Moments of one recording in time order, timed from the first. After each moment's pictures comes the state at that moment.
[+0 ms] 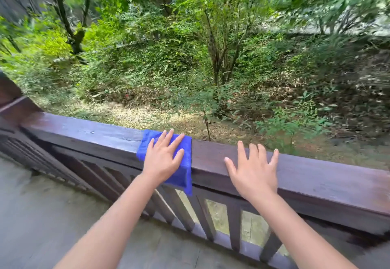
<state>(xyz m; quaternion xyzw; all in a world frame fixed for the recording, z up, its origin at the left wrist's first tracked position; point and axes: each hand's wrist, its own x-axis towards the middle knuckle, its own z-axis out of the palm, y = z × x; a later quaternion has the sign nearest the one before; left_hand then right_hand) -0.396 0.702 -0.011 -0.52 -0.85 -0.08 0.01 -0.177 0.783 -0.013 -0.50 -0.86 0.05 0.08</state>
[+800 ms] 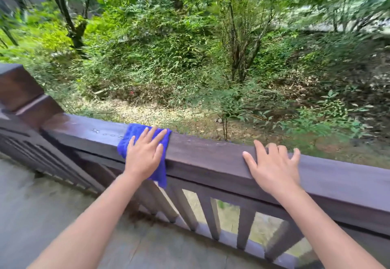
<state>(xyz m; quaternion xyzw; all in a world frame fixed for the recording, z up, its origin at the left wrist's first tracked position) -0.630 0.628 -0.012 -0.51 -0.85 -0.09 0.08 -0.344 0.755 -0.008 -0.53 -0.84 0.05 0.07</state>
